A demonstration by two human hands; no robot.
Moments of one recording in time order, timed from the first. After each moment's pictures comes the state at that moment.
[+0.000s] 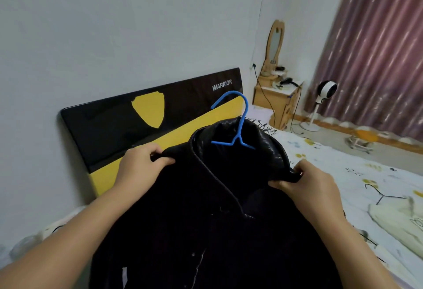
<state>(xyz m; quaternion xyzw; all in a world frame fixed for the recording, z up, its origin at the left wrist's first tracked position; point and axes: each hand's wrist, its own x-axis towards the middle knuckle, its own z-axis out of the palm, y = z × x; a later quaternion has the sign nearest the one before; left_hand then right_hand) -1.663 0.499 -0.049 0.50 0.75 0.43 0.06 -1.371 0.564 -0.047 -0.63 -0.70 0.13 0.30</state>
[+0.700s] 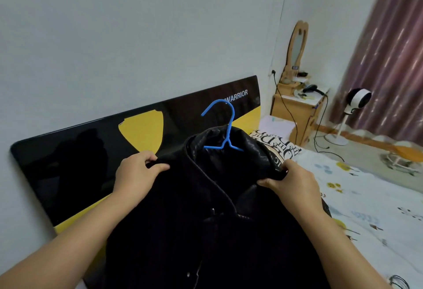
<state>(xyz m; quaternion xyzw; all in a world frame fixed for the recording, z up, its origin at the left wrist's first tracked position) -1.760 0.728 -0.078 0.42 0.79 0.44 0.03 -1.476 0.825 -0.069 -0.59 -0.72 0.17 0.32</state>
